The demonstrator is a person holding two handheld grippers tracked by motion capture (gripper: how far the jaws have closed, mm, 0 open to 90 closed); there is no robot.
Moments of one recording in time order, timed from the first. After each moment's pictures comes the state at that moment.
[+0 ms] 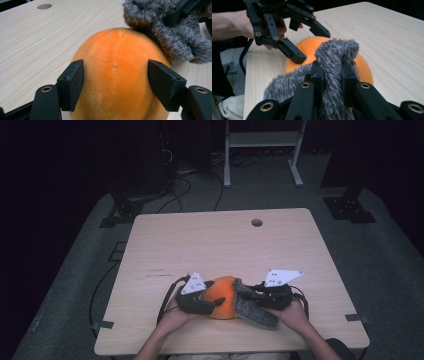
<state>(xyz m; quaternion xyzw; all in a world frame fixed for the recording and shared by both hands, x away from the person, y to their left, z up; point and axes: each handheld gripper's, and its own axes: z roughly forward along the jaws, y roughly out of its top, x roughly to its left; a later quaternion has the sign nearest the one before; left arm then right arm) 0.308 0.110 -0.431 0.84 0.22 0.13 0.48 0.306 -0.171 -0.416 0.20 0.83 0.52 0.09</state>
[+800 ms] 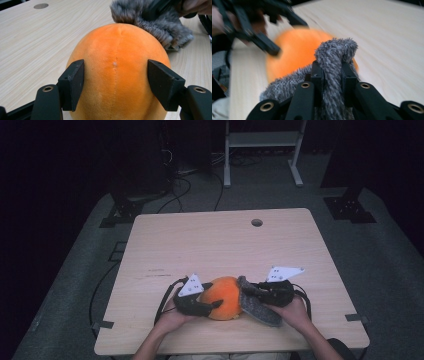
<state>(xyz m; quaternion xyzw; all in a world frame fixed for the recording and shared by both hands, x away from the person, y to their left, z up) 0.304 0.113 -0.435 0.84 0.20 0.13 0.48 0.315 -0.180 -0.422 0.24 0.82 0.51 0.09</state>
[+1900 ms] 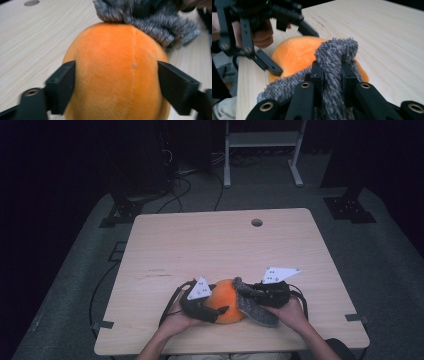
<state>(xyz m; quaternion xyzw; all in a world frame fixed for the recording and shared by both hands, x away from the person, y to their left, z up) 0.304 0.099 -0.431 0.85 0.21 0.10 0.47 0.314 -0.172 -0.423 0.23 0.83 0.51 0.08</state>
